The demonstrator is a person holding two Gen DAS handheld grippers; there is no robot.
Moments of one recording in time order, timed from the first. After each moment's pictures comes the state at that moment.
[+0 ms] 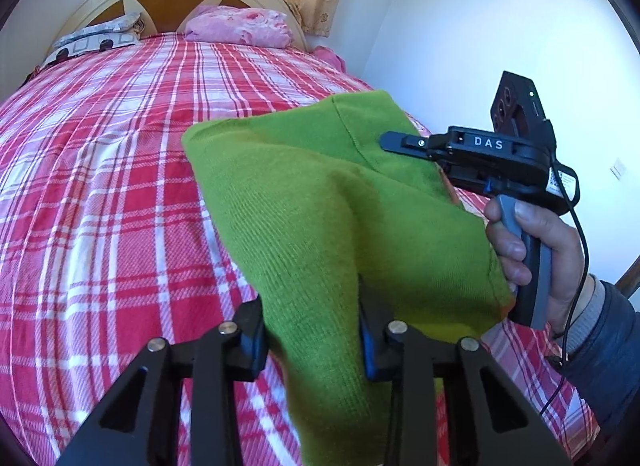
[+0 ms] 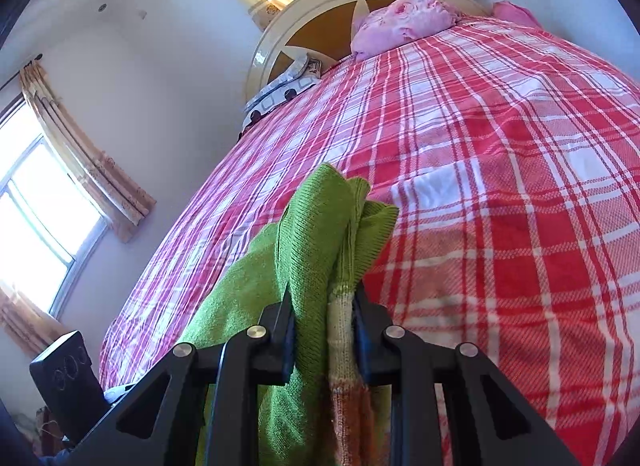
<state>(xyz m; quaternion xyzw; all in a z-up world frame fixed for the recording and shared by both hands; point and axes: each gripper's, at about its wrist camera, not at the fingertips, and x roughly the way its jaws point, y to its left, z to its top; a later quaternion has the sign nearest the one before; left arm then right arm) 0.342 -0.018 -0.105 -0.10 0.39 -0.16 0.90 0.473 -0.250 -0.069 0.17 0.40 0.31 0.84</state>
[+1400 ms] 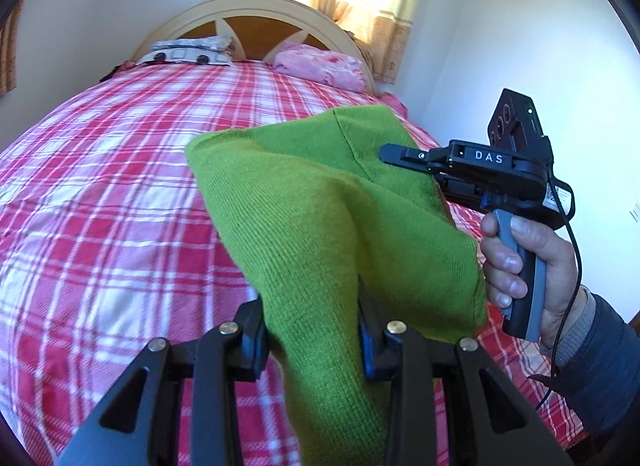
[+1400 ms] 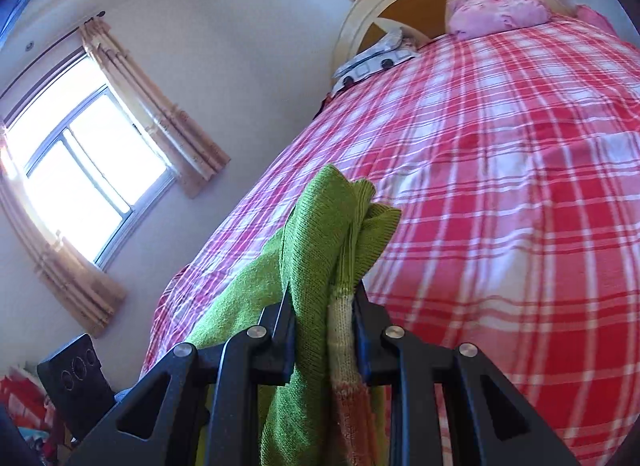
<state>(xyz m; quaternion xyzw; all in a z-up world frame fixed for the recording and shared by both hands) 0.188 0.112 -0.080 -0.13 0.34 -0.04 0.93 0.353 -0.075 -0.037 0.15 0.39 0.44 0.79</state>
